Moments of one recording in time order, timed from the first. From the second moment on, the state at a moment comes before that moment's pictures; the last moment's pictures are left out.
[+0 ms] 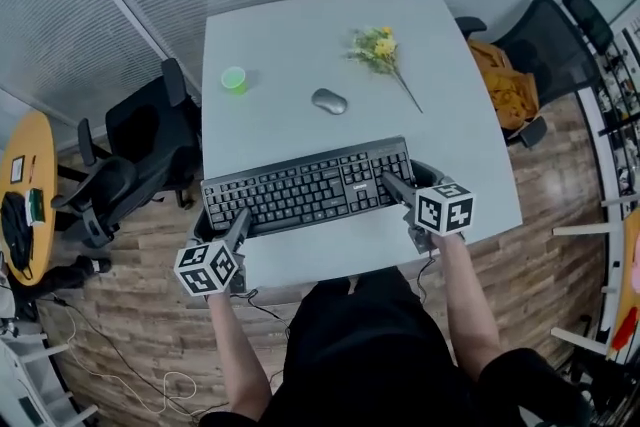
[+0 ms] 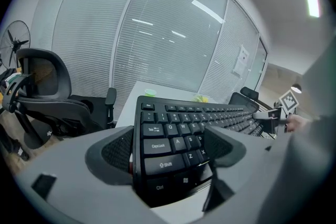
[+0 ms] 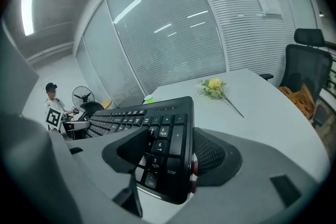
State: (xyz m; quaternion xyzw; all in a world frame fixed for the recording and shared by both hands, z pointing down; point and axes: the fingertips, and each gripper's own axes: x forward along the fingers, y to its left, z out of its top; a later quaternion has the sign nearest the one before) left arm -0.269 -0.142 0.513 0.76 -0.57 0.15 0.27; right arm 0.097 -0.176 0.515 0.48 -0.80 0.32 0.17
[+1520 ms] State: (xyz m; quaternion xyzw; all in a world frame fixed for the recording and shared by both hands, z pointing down) left arm -0.316 -0.149 0.625 0.69 -0.60 0.18 0.36; right arm 0.040 -0.234 0.630 0.41 -0.80 0.37 0.25
